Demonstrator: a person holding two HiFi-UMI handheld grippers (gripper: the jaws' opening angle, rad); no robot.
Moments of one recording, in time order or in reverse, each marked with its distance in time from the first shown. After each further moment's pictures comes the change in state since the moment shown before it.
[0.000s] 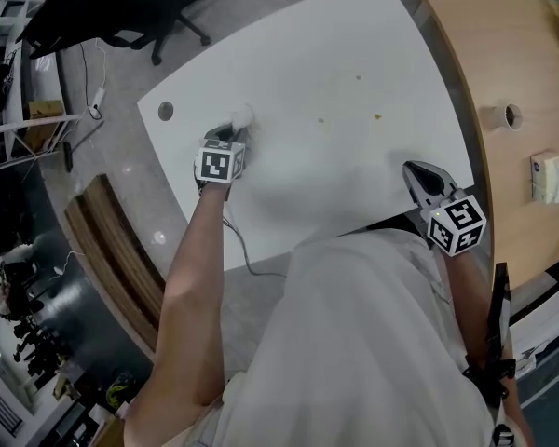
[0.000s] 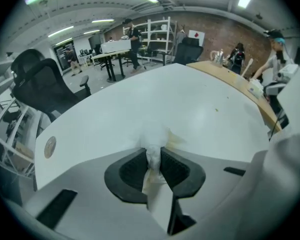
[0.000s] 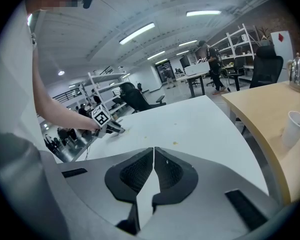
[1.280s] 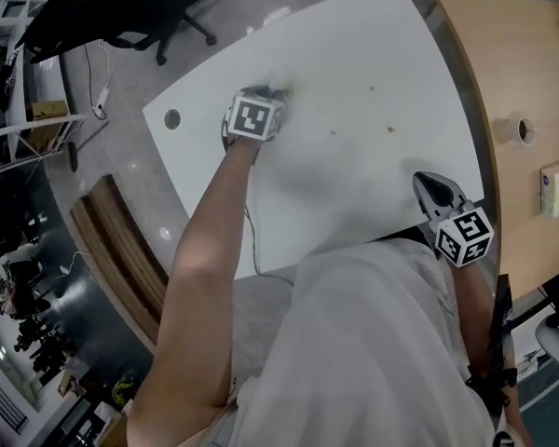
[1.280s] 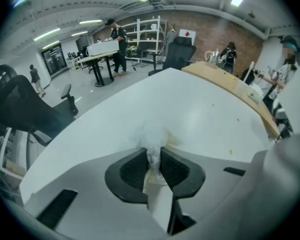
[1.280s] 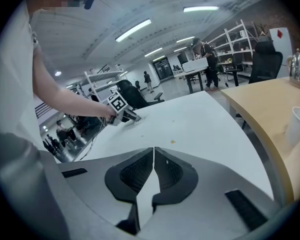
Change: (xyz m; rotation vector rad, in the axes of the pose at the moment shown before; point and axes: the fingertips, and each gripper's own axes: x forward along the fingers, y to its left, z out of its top) left arm 0.054 -0.027 0.123 0.104 -0.010 -0.076; right arm 0.011 -0.012 -0.004 0.029 0.034 -0.012
